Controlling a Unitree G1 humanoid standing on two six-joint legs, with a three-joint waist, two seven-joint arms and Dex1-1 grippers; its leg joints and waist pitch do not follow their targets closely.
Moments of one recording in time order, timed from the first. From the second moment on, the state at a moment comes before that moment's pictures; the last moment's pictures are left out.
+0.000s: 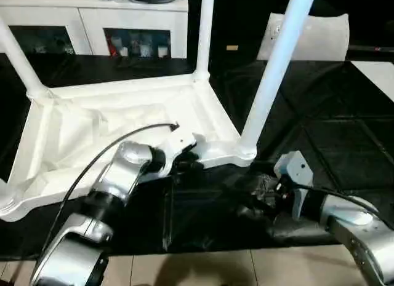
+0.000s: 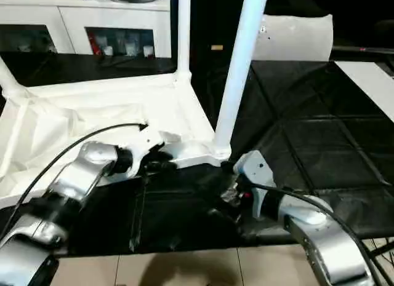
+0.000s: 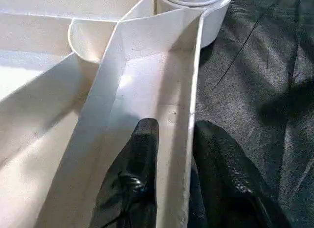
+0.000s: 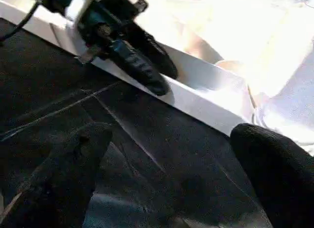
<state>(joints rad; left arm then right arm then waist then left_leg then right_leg) -0.65 0.26 -0.25 0.57 0.10 0.28 -0.96 -0.01 -0.52 0.12 -0.34 0.30 0.49 0.70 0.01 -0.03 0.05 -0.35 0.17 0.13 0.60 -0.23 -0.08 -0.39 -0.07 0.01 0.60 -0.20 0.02</state>
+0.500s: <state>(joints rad) -0.80 0.23 -0.31 0.83 0.13 0.15 -1.07 0.00 -0.52 0.13 -0.32 0.30 0.45 0.71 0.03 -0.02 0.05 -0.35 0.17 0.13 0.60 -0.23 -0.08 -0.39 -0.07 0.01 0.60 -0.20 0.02</state>
